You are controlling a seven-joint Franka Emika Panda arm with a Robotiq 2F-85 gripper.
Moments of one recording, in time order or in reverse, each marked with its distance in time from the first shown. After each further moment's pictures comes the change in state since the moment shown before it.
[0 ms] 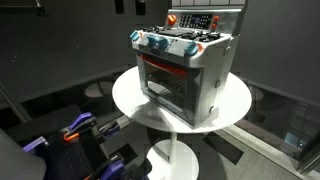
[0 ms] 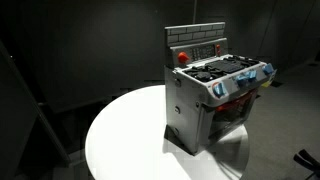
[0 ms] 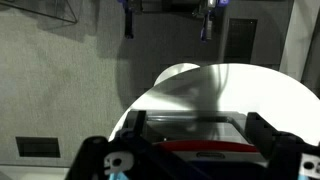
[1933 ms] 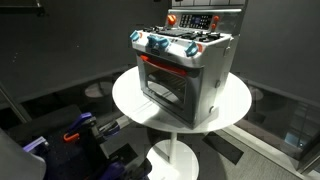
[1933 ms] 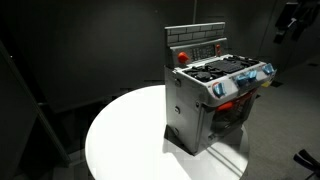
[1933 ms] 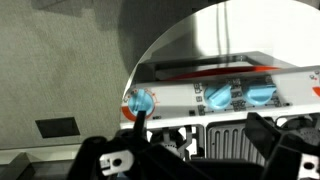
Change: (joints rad) arm -0.047 0.231 -0.001 0.224 0.000 0.137 0.088
